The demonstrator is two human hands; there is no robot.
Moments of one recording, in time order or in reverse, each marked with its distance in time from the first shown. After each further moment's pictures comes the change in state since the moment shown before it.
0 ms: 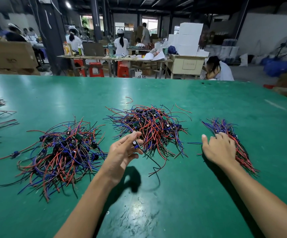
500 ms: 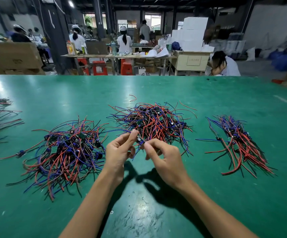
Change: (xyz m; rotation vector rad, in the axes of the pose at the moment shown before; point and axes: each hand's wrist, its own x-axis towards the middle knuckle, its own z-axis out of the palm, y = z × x) left_hand 0.010 -0.009 -0.004 0.032 0.269 0.125; right_hand -0.119 -0.135 -0.025 1.115 0.034 -0.659
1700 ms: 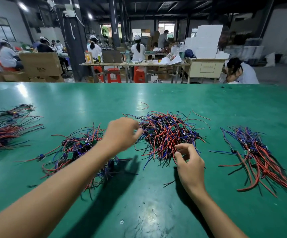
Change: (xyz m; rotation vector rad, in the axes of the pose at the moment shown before) left_hand 0.068 0.076 -0.010 1.781 -0.066 0.586; right_hand 0.013 0.043 0.001 0.022 0.385 0.327
